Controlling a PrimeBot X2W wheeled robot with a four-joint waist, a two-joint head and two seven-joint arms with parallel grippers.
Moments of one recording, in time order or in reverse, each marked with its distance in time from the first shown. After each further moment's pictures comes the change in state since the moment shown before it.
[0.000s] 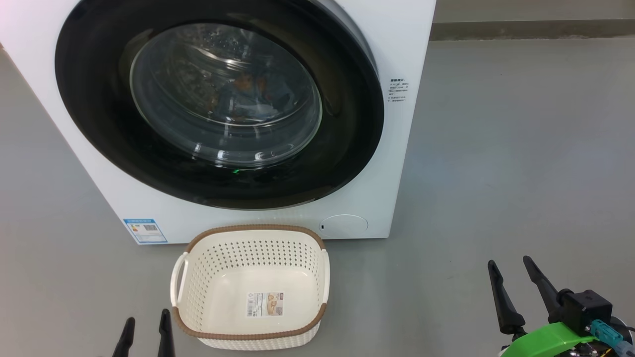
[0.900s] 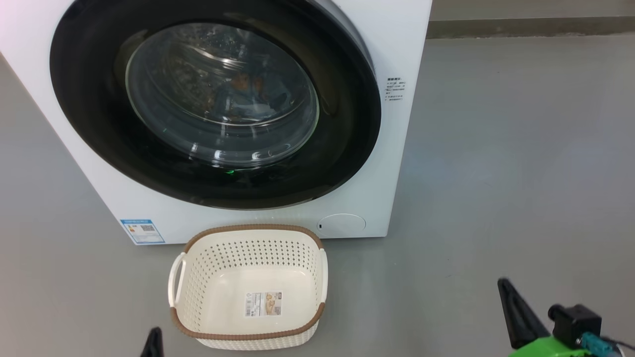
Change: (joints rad) left arm 0.007 -0.013 -0.002 0.043 0.014 0.001 0.005; right arm 0.011 0.014 -0.001 0.056 0.001 0.000 0.001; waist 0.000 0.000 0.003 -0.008
